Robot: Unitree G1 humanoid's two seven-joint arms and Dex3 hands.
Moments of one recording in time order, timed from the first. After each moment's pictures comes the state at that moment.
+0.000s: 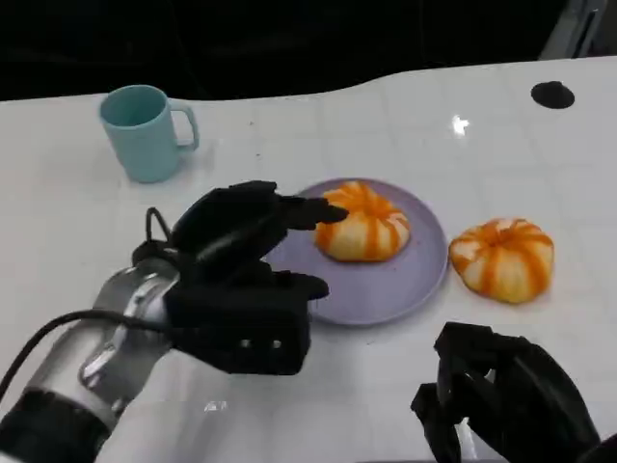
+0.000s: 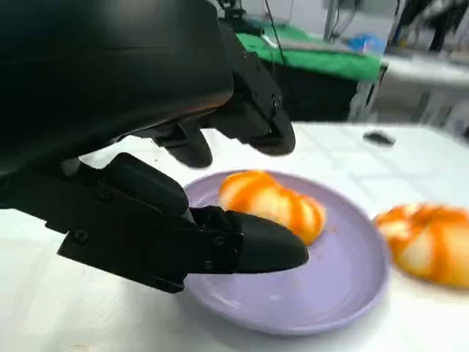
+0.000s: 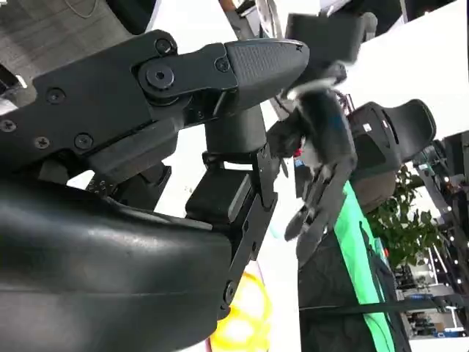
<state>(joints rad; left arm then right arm) -0.50 0.27 -0.38 0.40 0.52 -0.32 -0.06 0.16 -0.01 0.06 -0.09 0.41 0.07 0.54</state>
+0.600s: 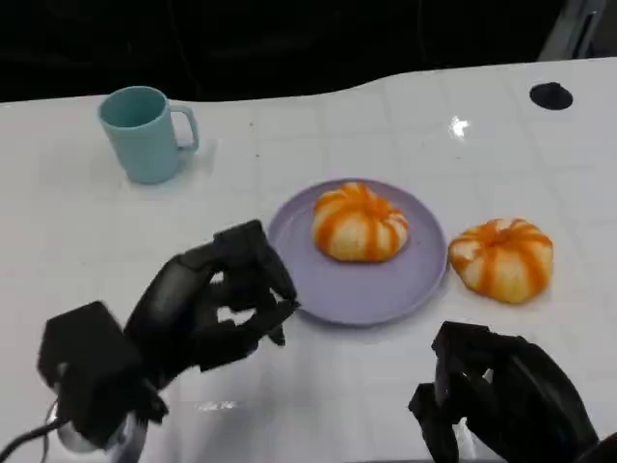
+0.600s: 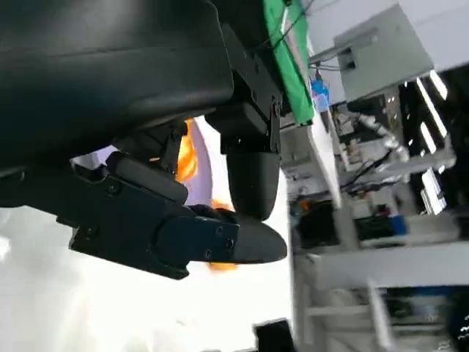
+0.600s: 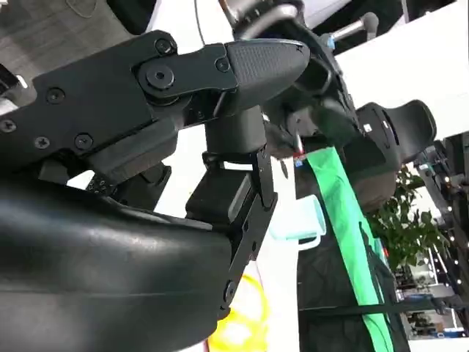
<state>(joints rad) -0.06 0.14 -0.14 0.04 -0.27 -0.20 -0.36 0.16 -0.01 0.07 -0.11 0.41 0.09 0.53</state>
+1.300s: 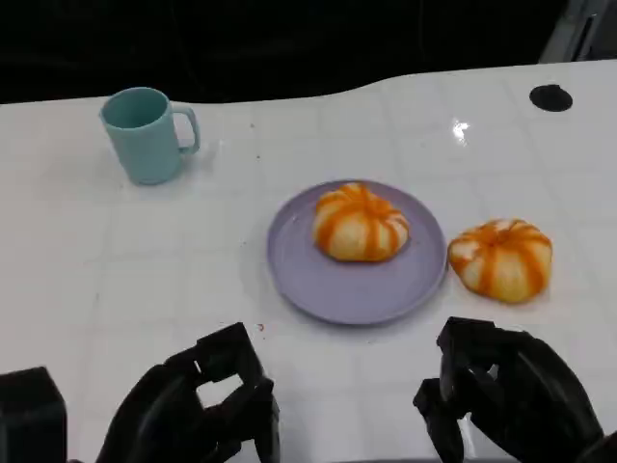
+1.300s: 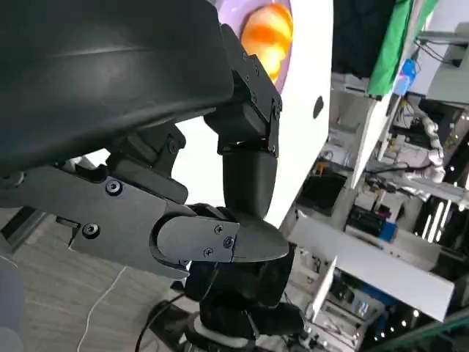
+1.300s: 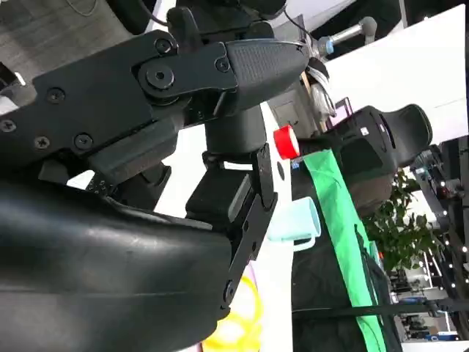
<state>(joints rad) 0.25 0.12 -0.09 -0.25 -0.53 0.21 -0.43 0.15 -0.02 0.05 -0.10 0.41 0.08 0.54</state>
